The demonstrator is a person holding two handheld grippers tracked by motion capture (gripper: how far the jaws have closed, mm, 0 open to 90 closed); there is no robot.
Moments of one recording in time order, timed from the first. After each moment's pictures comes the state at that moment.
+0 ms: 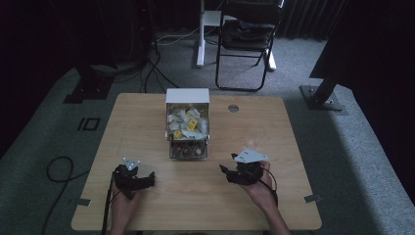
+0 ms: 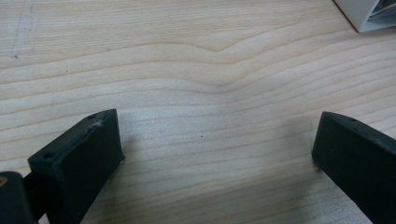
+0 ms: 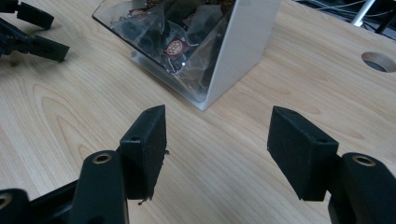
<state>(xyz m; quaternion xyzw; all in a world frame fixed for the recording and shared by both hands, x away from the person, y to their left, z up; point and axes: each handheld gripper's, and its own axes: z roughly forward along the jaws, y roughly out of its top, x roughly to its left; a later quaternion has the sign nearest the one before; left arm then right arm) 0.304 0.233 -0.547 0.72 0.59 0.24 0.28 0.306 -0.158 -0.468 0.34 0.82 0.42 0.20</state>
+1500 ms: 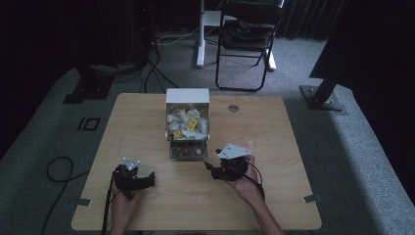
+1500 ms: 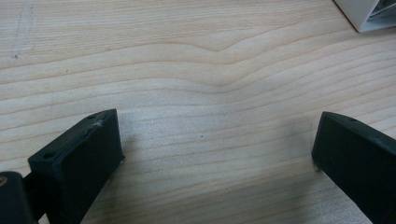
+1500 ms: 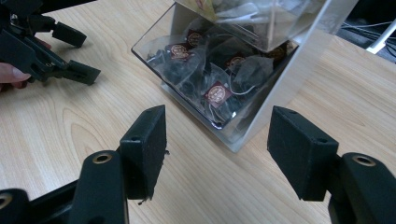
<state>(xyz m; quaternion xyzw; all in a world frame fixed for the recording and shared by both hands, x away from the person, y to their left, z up) 0.304 0.233 -0.547 0.72 0.59 0.24 0.28 0.314 -0.114 -0.454 0.29 0.83 0.43 0.20</state>
